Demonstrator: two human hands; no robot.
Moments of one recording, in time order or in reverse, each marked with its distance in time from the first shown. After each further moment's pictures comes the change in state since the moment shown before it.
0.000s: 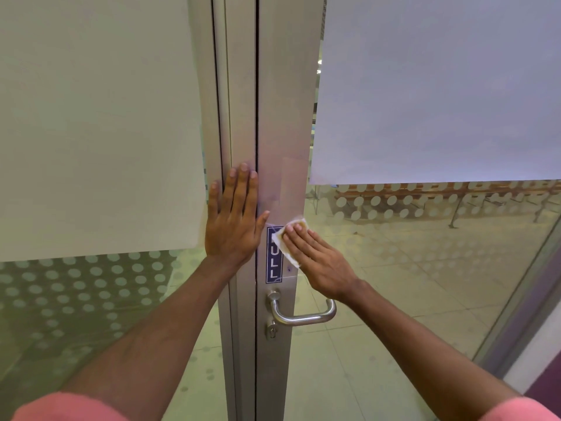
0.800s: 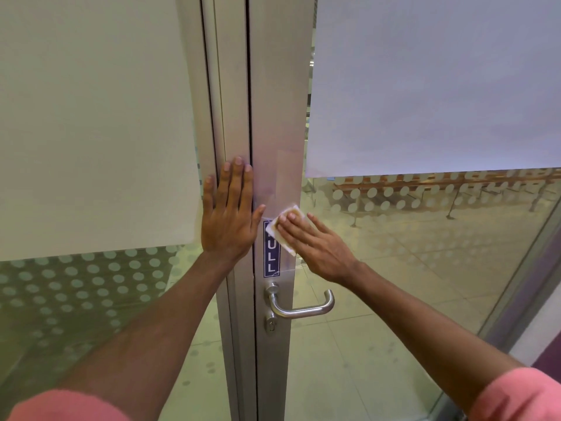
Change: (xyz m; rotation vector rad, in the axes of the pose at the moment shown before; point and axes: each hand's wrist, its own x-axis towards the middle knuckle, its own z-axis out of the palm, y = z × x) left_hand 0.001 0.001 -0.001 0.011 0.010 -0.004; right_hand 0.008 0.017 0.000 -0.167 -0.027 -0.115
